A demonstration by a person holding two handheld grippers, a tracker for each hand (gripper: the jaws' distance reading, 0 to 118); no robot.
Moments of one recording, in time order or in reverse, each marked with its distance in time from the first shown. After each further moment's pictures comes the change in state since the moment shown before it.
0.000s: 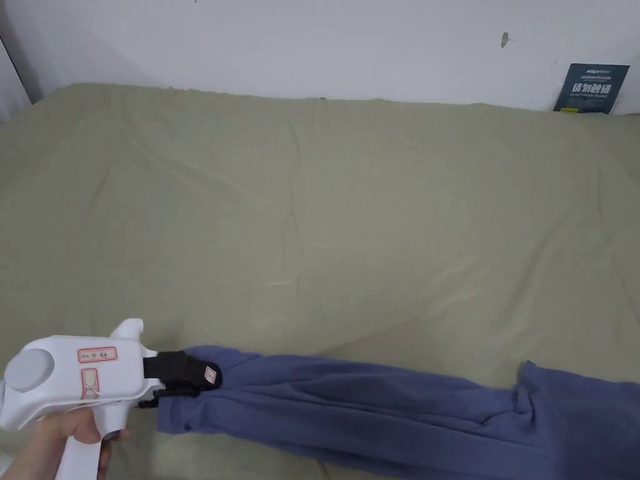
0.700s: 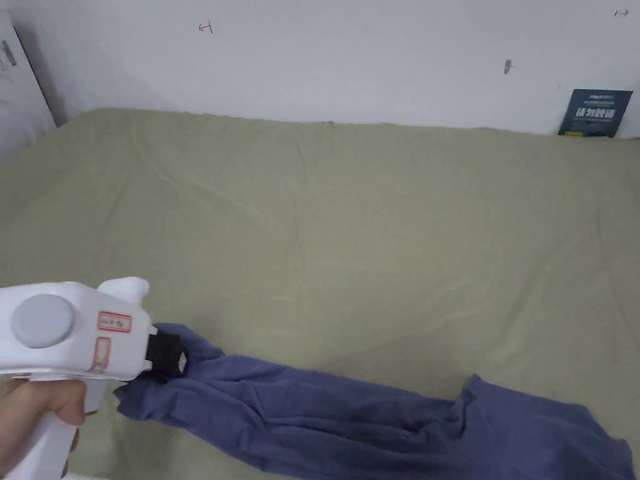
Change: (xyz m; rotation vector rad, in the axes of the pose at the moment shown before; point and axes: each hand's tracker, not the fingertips) left arm 0.133 -0.017 0.045 0.019 0.484 -0.365; right arm 0.015 -0.003 0.002 0.015 0.031 0.034
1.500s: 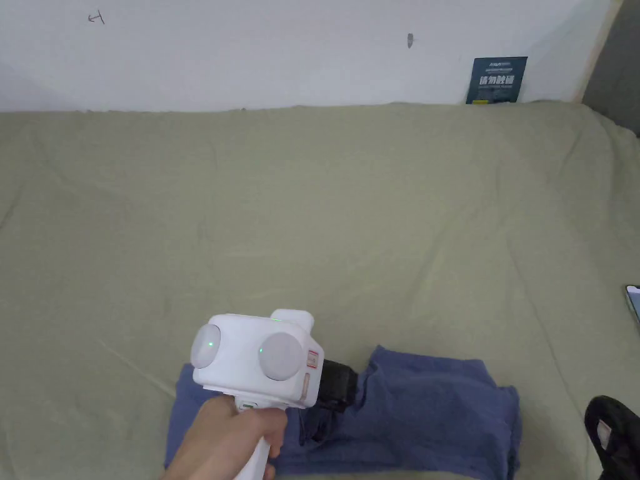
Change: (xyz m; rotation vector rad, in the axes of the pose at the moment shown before) left arm 0.239 -0.033 -0.137 -0.110 -0.038 -0.260; right arm 0.048 -0.017 0.020 -0.003 -0.054 -0.084
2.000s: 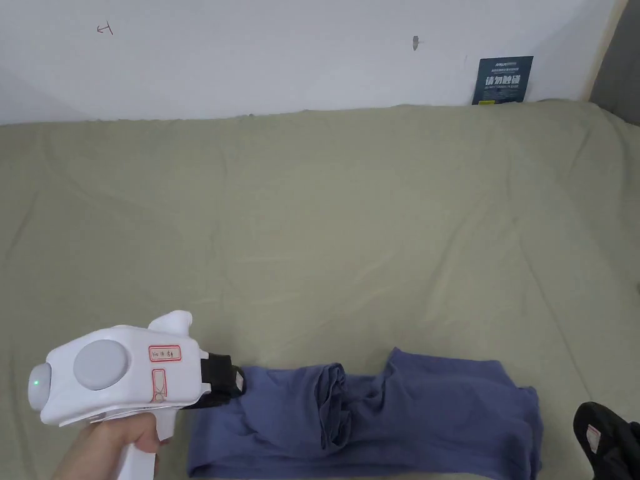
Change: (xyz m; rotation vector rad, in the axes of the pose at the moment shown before) left arm -0.152 -0.022 0.035 0.096 -0.264 0.343; right arm -0.014 -0.010 -0.008 -0.055 0.052 -0.051
